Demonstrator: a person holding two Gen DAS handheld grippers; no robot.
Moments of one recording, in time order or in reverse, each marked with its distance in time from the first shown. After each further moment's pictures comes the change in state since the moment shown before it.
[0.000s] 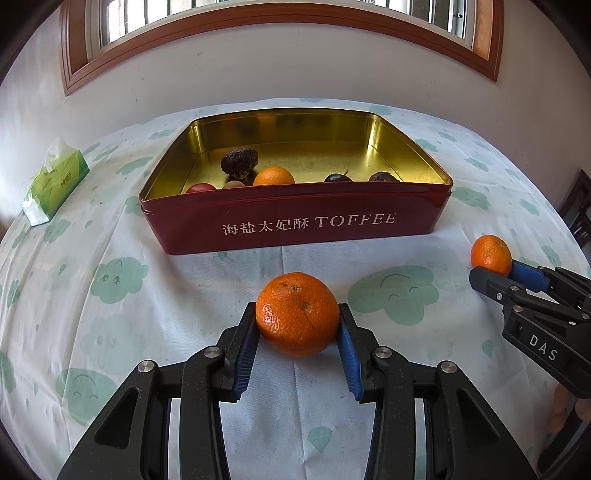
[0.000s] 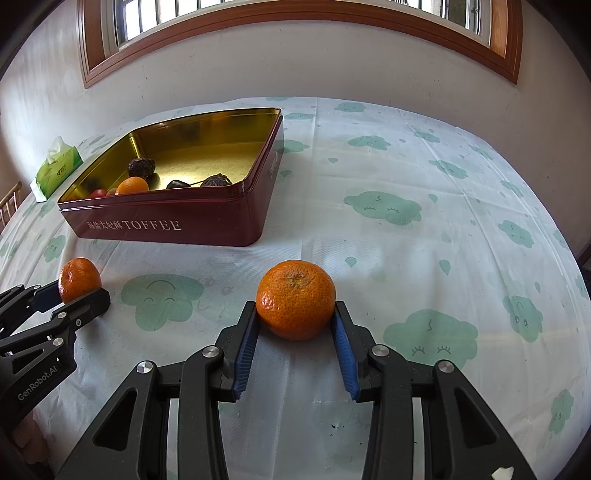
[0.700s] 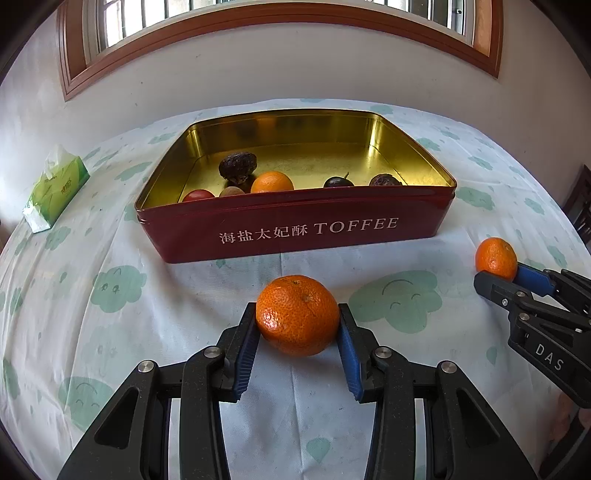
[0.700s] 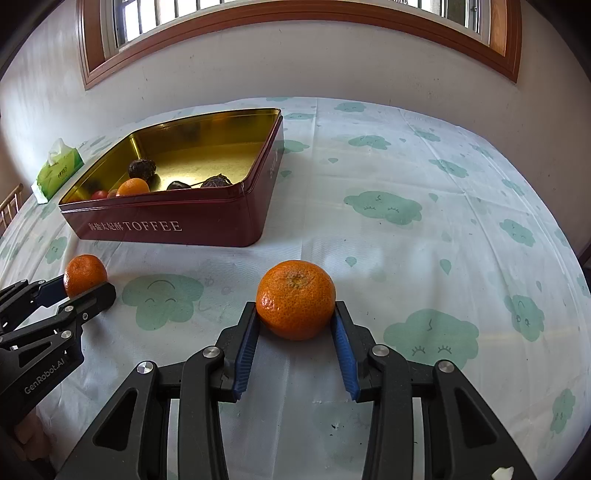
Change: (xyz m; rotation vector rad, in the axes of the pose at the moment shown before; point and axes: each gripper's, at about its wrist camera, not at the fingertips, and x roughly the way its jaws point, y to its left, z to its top) left arm 0.004 -0.003 0.006 0.015 0.001 0.017; right arm 0.000 -0.001 0.000 0.003 0.000 0.004
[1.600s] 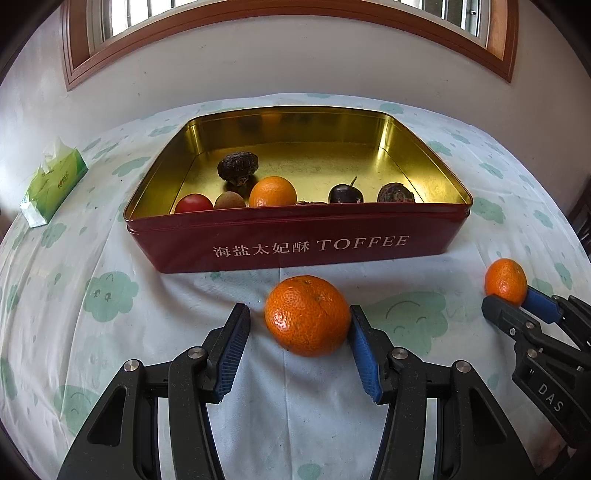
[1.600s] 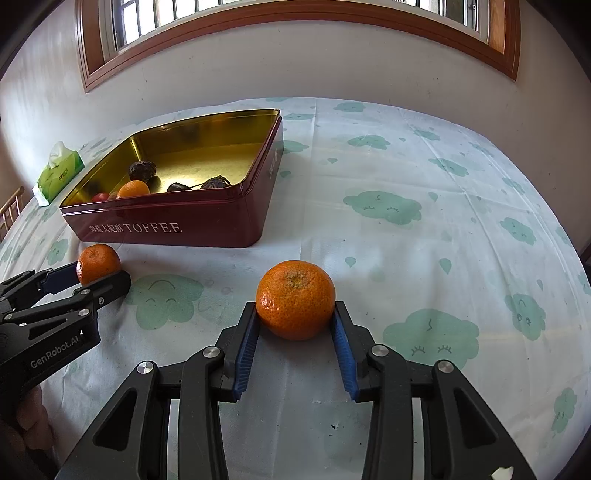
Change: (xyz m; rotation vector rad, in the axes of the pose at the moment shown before) left arm 0.012 0.000 0.014 -0.043 0.030 0.009; right arm -0.001 -0.001 0.000 0.001 -0.001 0.003
